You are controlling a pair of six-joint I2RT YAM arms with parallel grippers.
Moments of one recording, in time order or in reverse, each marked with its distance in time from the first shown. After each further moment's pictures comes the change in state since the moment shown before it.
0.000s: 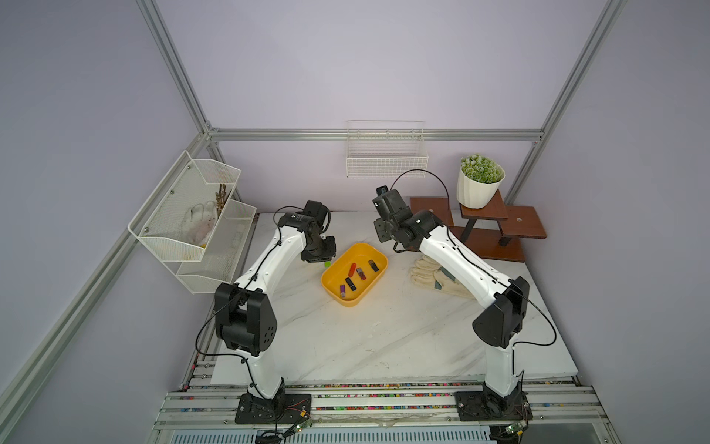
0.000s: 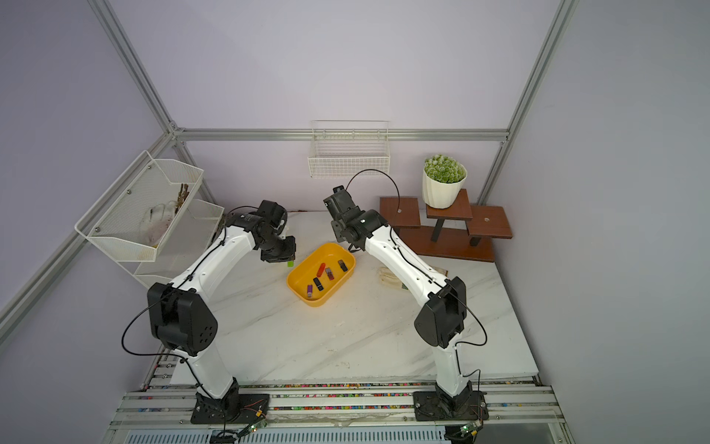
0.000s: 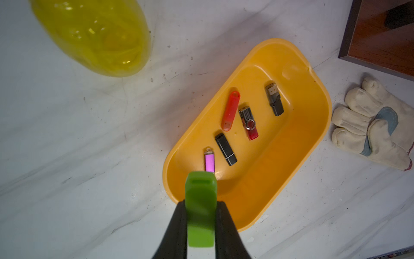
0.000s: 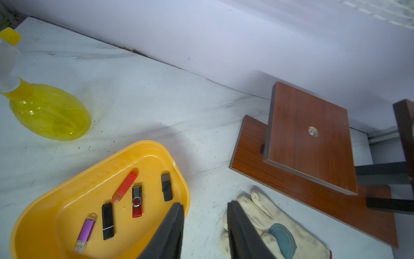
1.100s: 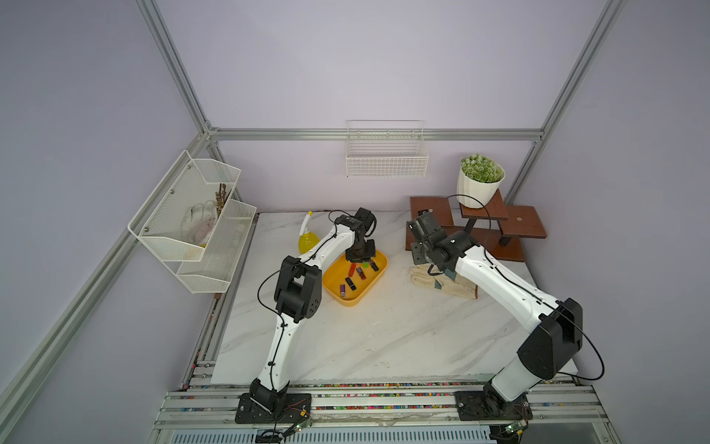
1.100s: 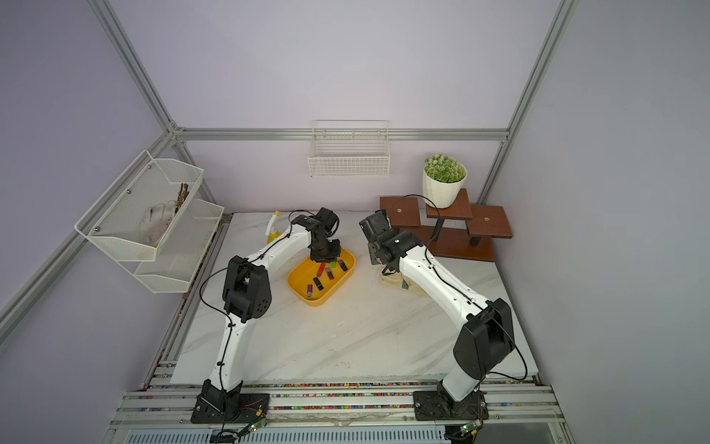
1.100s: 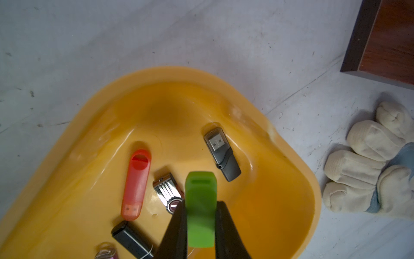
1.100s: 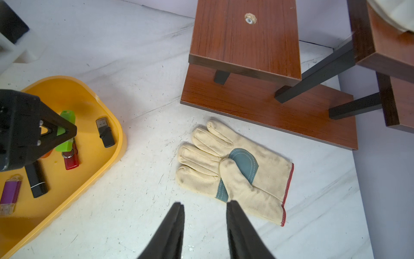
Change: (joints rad) left arm -0.174 0.460 0.328 0.072 -0.010 -0.180; right arm -0.095 -0.311 -0.497 0.008 0.004 0.124
